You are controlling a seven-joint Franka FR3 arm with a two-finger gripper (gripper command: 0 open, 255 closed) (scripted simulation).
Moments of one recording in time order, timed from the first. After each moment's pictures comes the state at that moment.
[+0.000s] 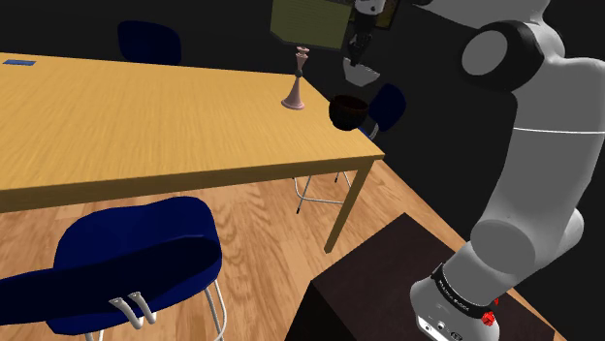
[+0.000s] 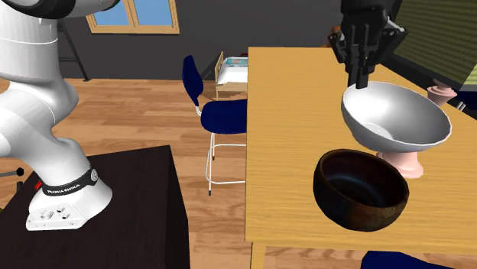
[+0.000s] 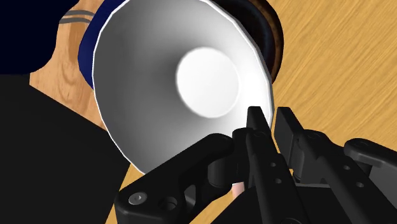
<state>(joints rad) -0.23 0.44 -0.02 -1.09 -0.16 1.67 -0.43</state>
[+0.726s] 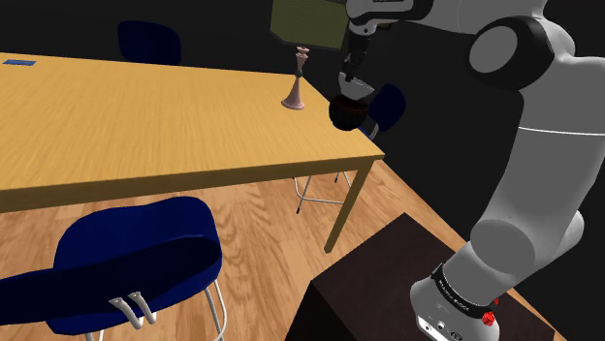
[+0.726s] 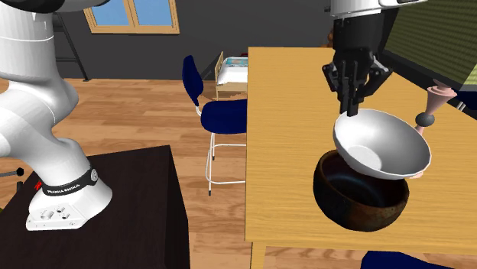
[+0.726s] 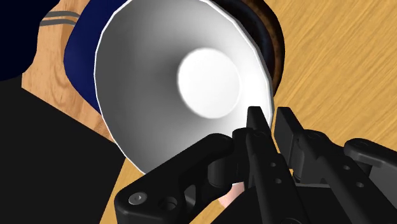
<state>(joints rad) -0.24 0.41 -0.02 -1.30 -0.17 1.84 -0.40</state>
